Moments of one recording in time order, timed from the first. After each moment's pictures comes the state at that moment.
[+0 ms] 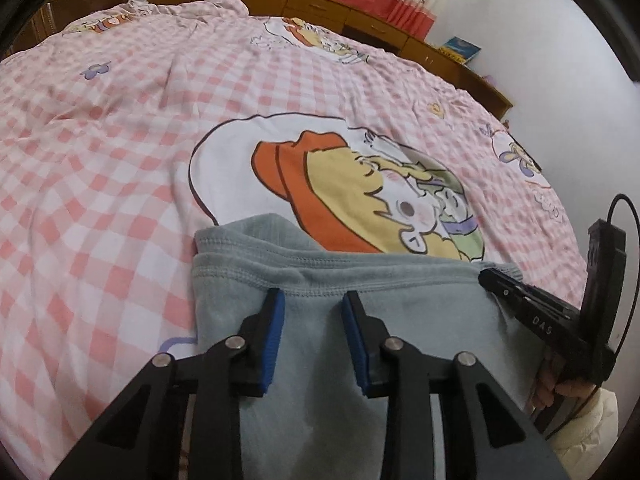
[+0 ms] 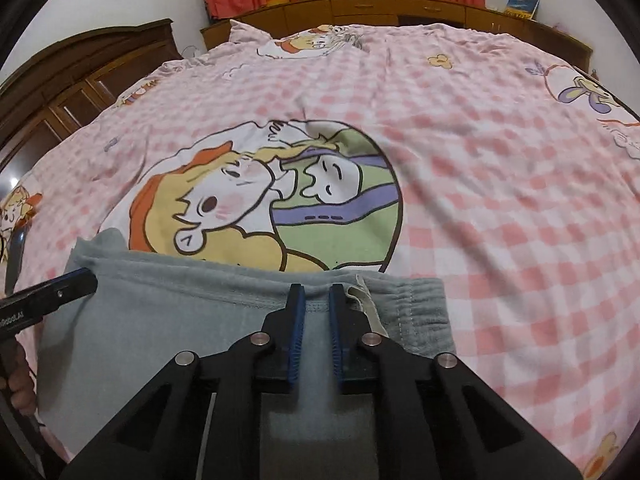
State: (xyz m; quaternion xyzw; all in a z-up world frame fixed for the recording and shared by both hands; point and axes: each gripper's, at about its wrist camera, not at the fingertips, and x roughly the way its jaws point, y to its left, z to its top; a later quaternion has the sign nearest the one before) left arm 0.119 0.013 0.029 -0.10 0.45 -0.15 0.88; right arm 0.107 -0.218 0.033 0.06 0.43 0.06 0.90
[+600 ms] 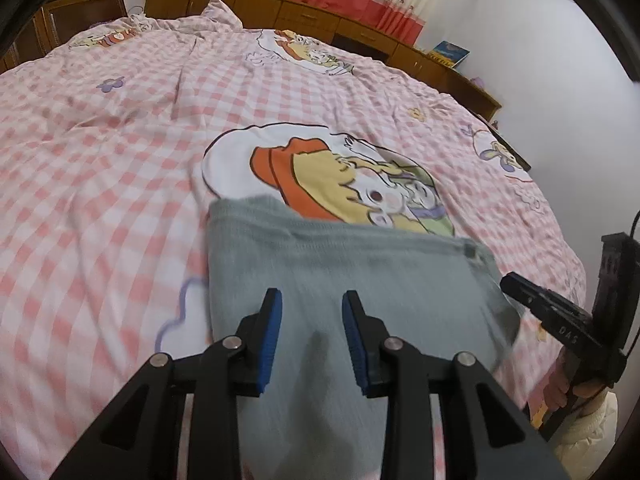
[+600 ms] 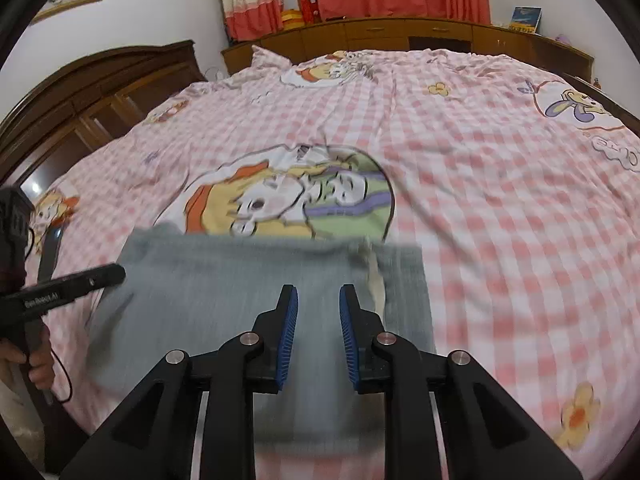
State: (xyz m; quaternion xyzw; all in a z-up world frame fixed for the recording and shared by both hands) left arm 0.057 0.022 0.061 -0.10 0.43 -0.15 0.88; right arm 0.031 -0.226 0.076 0.07 0.40 0.09 0.91
